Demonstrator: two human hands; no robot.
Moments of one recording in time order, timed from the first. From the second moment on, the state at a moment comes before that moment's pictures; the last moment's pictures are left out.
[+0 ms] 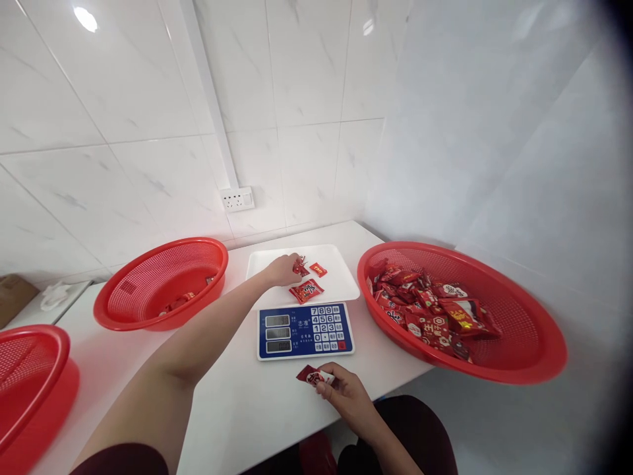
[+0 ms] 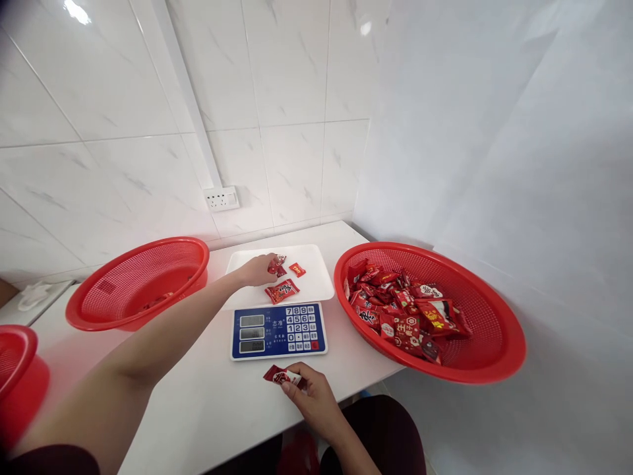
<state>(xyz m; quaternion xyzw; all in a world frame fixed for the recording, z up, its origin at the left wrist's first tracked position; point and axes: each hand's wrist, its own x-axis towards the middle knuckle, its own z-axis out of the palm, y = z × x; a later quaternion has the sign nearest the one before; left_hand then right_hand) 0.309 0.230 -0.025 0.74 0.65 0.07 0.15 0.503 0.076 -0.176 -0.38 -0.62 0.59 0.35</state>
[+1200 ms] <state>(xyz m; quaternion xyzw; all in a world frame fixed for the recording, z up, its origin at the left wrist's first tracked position) 0.333 0.207 -0.029 0.81 0.58 -0.01 0.14 0.503 0.076 -0.181 -0.36 -0.61 0.61 0.36</state>
